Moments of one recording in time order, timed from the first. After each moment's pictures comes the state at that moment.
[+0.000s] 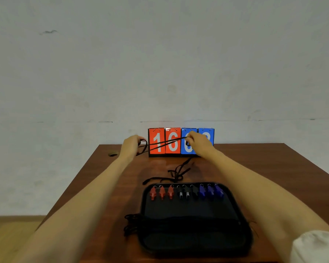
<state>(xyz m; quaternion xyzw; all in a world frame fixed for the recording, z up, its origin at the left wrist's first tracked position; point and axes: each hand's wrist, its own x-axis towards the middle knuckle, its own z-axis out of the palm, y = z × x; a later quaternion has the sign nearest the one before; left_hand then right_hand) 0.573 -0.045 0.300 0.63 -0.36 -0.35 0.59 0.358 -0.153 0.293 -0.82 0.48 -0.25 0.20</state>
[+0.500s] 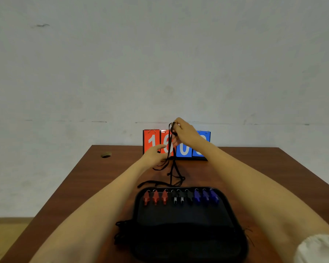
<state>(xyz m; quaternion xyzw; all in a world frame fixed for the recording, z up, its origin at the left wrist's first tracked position) 0.518 -0.077 0.281 0.67 -0.57 -0.30 0.36 0.391 -0.144 0.340 -0.78 0.39 -0.32 0.36</state>
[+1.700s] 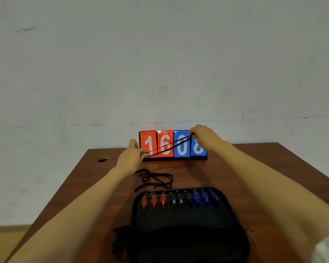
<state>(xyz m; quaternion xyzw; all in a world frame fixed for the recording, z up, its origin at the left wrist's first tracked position) 0.566 -0.079 0.270 0.73 -0.65 0.05 0.20 0.326 -0.200 0.322 -0.88 0.46 -0.15 0.01</state>
